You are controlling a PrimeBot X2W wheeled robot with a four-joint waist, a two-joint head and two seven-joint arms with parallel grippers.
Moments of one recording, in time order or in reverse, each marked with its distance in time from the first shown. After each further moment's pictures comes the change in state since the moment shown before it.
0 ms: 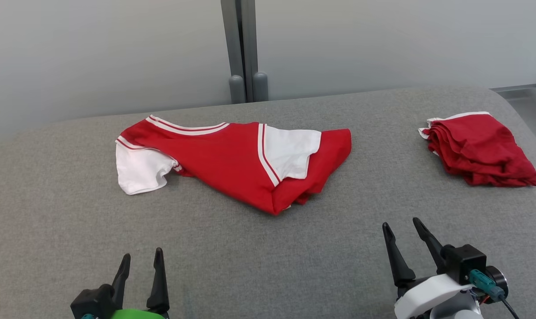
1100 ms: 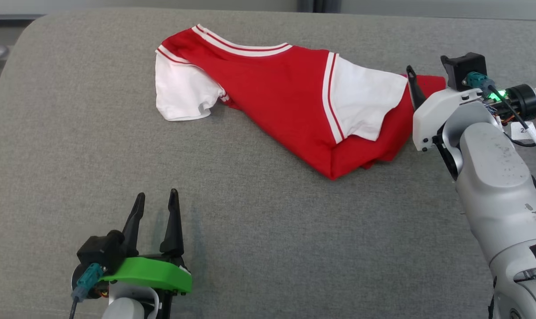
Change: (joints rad) left arm -0.171 -0.017 -0.060 -0.037 -0.031 -0.006 0.000; right arm -0.883 -0.071 -0.079 0.700 -0.292 0.000 0.114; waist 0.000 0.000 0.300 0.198
